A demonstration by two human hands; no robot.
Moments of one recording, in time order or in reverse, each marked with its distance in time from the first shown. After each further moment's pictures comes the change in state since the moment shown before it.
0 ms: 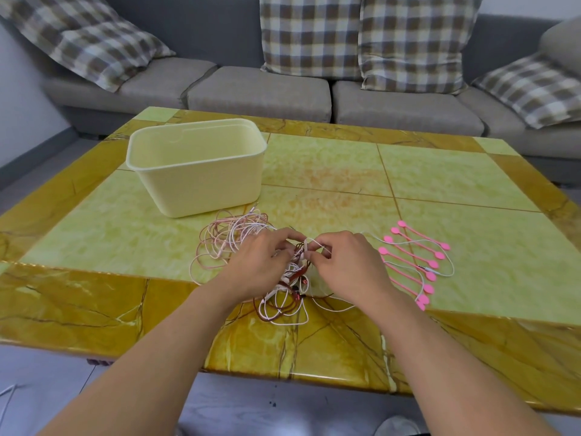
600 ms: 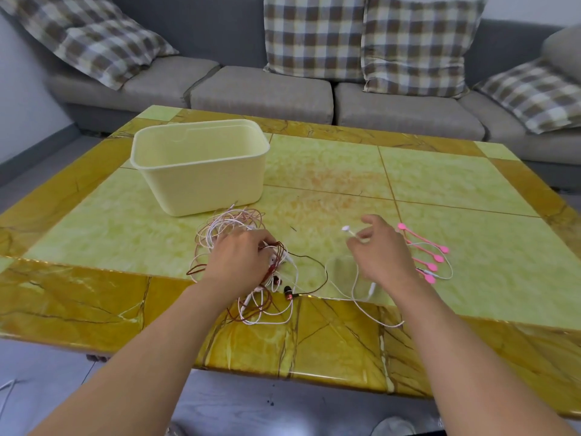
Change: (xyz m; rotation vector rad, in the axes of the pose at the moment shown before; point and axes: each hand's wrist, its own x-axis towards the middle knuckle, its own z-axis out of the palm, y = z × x) left_hand -0.001 -0.019 -0.008 0.343 0.188 -0.111; right_hand 0.014 0.031 -0.025 0.186 0.045 0.318
